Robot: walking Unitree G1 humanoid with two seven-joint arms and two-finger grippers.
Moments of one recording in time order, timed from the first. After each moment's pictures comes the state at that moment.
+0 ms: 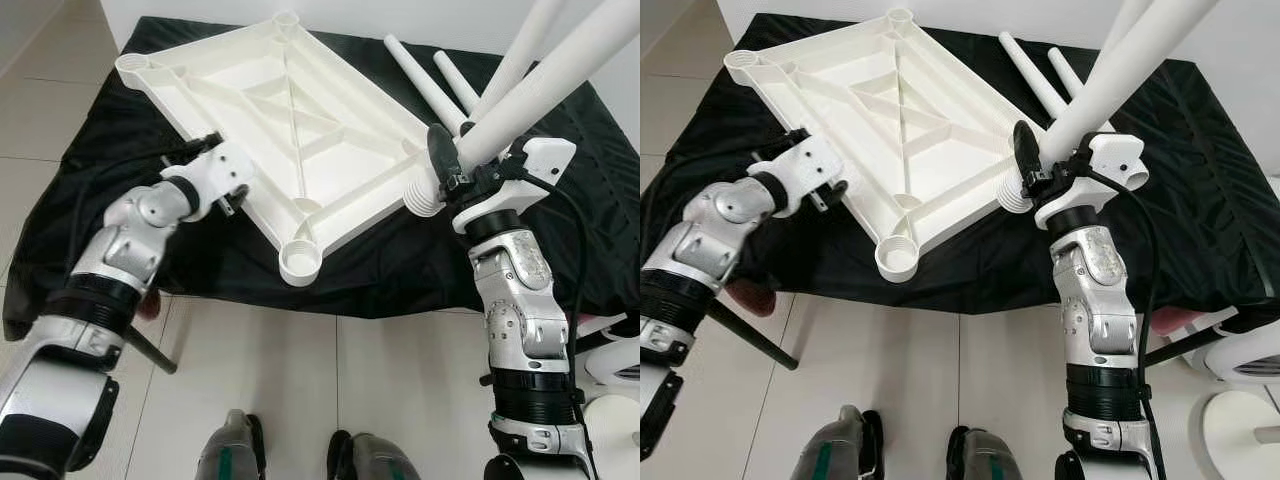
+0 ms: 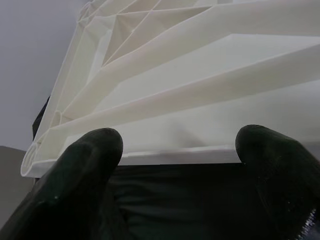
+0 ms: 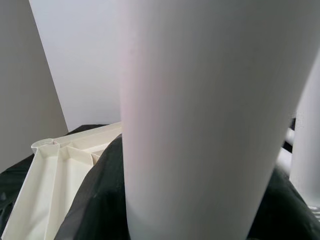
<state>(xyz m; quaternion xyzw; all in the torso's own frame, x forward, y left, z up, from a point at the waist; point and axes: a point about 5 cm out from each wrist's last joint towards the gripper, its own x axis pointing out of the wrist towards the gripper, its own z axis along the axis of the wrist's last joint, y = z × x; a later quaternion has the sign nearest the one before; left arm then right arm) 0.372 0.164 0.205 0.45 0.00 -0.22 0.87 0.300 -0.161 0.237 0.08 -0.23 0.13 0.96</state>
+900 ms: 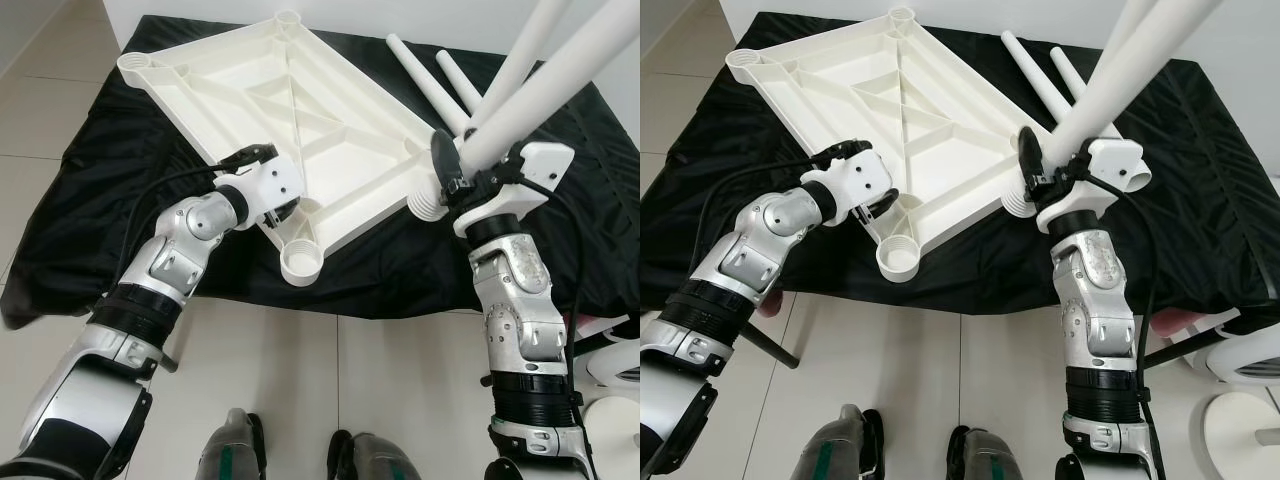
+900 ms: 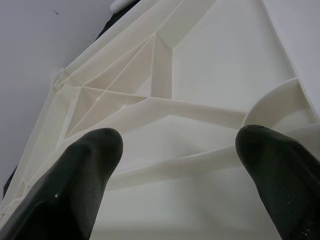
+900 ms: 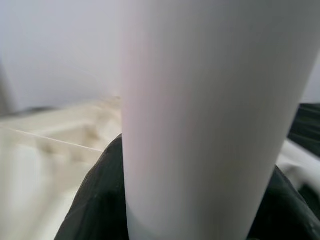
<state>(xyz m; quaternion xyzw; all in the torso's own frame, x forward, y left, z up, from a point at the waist) 0.357 0.105 0.200 0.44 -0.07 -0.29 0.85 0.306 -0.183 0.217 0.04 -0.19 0.02 0.98</state>
